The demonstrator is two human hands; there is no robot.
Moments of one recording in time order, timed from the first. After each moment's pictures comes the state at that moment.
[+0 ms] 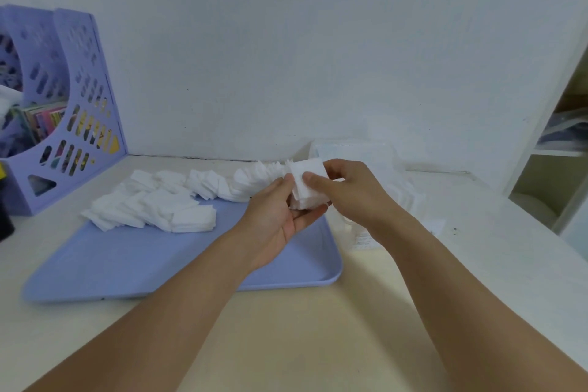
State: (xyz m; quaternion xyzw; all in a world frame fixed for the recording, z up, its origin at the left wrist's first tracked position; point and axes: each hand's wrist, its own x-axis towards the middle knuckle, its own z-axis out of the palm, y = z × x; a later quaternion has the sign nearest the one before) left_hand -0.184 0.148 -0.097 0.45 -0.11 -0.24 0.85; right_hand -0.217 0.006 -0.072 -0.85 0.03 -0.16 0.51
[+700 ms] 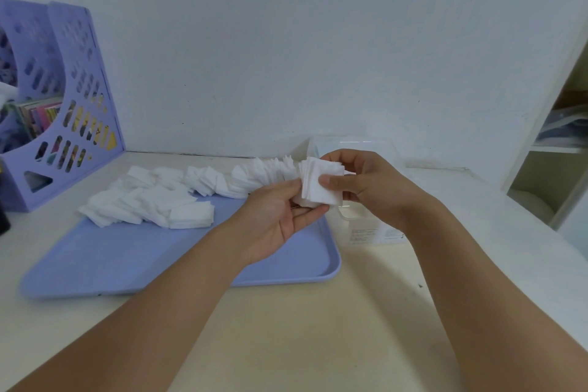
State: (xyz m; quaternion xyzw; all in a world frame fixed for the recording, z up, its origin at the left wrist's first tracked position) left_hand -0.182 0.153 -0.096 0.46 -0.15 -0.30 0.82; right_hand -0.220 -0.029 -0.067 -0.78 -0.06 -0.07 0.62
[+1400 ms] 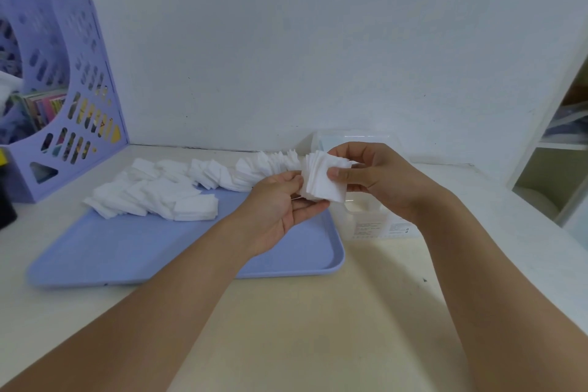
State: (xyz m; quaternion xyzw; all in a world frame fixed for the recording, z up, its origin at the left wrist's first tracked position) left_hand -0.178 0.152 -0.100 0.51 -0.12 -0.26 0.81; right_hand -0.223 -0.035 -0.064 -0.80 -0.07 -0.07 0.59
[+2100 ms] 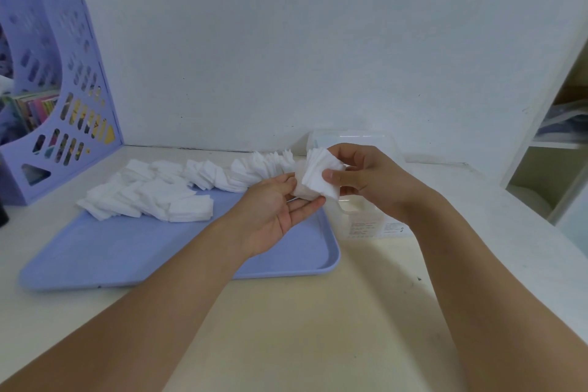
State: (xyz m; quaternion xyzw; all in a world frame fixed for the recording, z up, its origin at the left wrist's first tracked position) left_hand -0.178 0.152 -0.100 0.44 -0.09 -0.30 0.84; right_hand -0.221 -0.034 -0.069 -0.82 -0.07 -0.07 0.57
